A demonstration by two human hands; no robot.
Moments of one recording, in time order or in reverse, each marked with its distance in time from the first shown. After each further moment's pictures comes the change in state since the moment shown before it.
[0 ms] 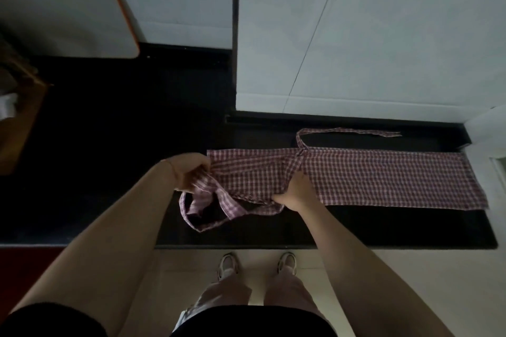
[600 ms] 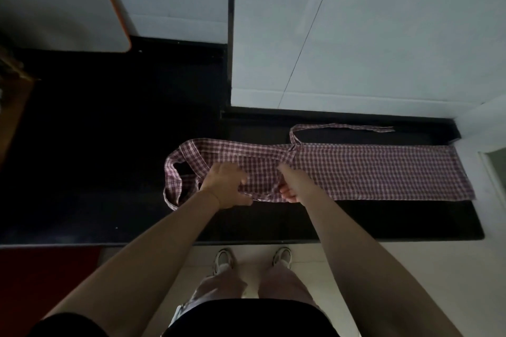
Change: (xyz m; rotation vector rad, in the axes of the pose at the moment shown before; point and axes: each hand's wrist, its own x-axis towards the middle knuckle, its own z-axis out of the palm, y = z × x) left_hand 0.023 -0.037 0.079 1.436 0.373 0.802; right_hand -0.003 -0.011 -0.029 0.708 -0.237 0.386
